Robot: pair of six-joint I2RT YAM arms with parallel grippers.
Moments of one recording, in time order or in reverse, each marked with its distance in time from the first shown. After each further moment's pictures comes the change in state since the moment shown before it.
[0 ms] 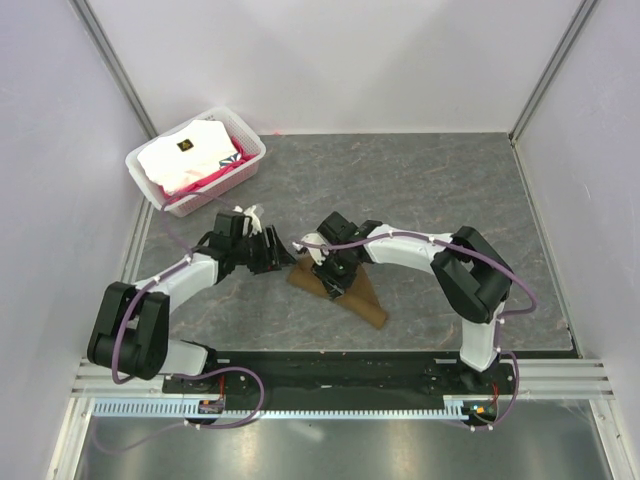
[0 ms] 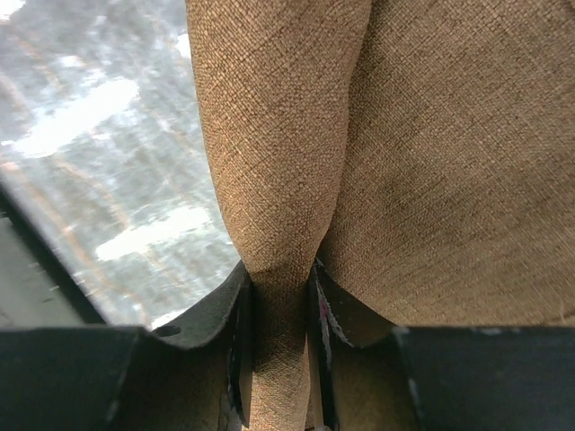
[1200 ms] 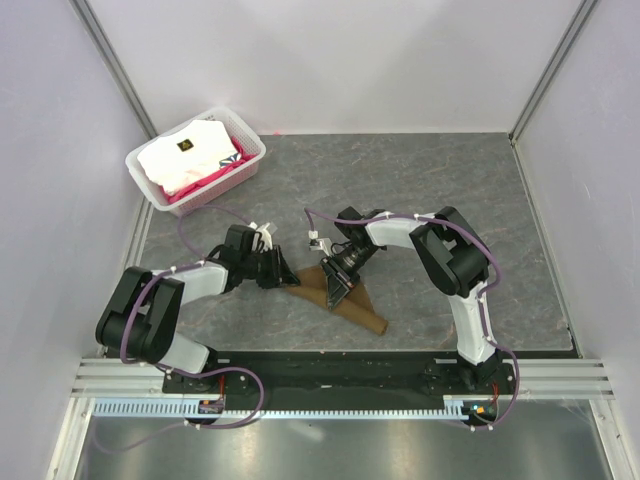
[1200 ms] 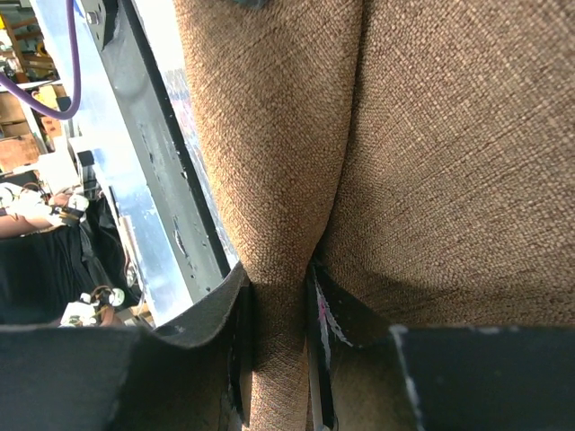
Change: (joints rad) left arm -0.061 0.096 -0.128 0.172 0.103 0.015; right arm -0.179 0.227 0.082 -0.148 -0.618 0.001
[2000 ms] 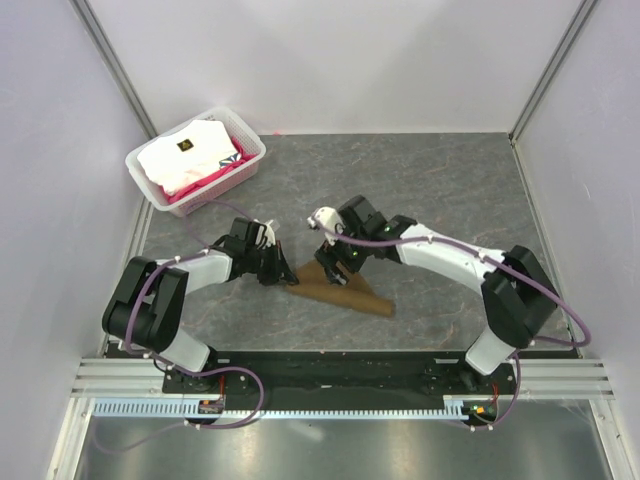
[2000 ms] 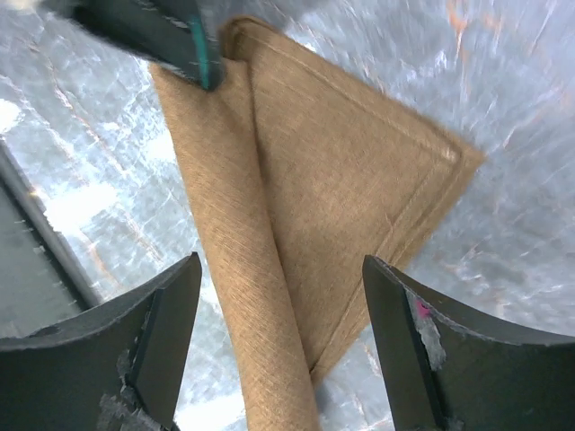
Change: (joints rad) left arm -0.003 0.061 0.103 -0.154 -0.021 0.011; right arm 0.084 -0.461 -0.147 0.233 0.601 0.047
